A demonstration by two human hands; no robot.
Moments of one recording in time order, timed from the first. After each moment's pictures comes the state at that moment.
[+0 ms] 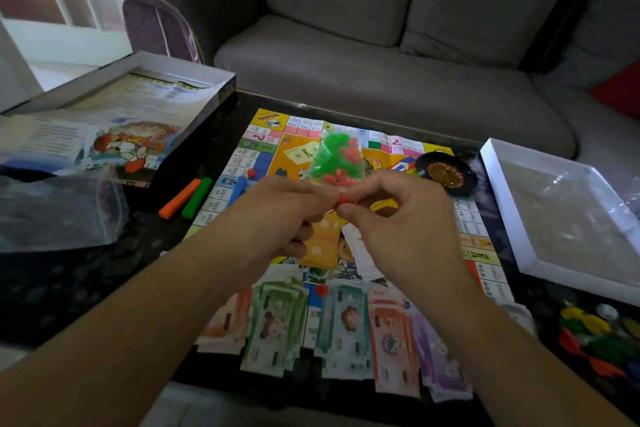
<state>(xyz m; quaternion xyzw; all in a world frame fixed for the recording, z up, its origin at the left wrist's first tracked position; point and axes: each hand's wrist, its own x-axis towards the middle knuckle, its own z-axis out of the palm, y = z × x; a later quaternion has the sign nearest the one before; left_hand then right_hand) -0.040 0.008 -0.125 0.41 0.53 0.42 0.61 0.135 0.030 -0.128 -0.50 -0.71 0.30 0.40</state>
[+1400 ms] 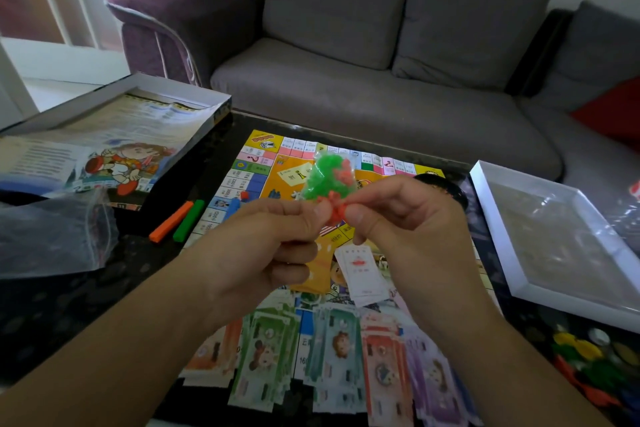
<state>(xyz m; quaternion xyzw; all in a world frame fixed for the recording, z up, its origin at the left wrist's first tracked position) -0.045 -0.003 -0.114 0.38 0.39 0.45 0.71 0.142 0.020 -0.098 -0.38 -0.66 0.43 0.48</state>
